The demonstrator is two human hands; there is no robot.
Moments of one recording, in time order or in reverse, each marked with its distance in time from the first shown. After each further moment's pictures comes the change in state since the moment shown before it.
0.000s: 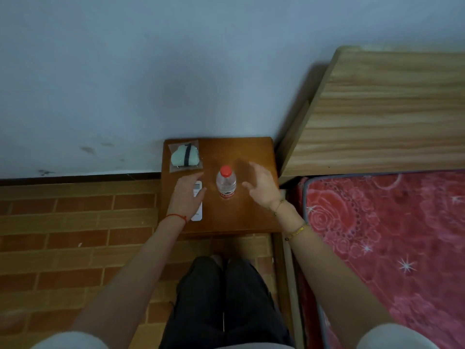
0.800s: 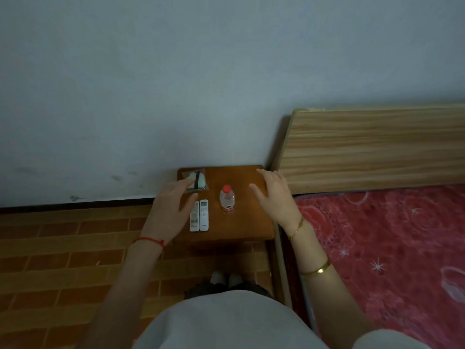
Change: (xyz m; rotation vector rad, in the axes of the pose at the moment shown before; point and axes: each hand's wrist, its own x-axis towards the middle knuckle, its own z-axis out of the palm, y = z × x) left_hand -0.154 0.139 -0.191 0.100 0.063 0.115; right_hand -0.180 -0.123 -0.138 -0.081 0.211 -0.145
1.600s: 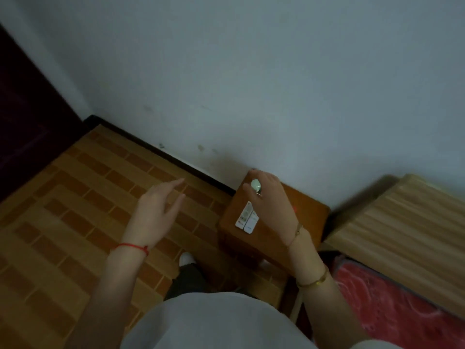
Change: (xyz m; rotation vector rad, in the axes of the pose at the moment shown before) left_hand -0.158 -0.083 -0.070 -0.071 0.408 -0.410; right_hand -0.006 -0.151 0.073 -0.015 -0.296 -0.539
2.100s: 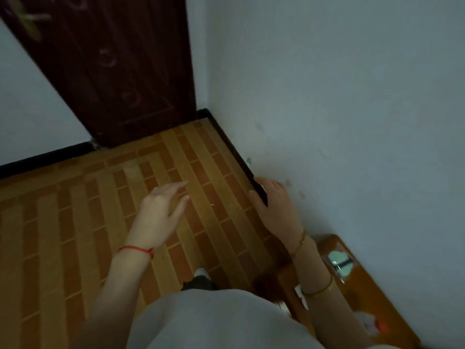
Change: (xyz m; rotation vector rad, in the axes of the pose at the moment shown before) left_hand -0.027 -0.153 -0.117 0.017 0.371 -0.401; right_hand 0.124 -0.189 0.137 -0.038 -0.331 -0.417
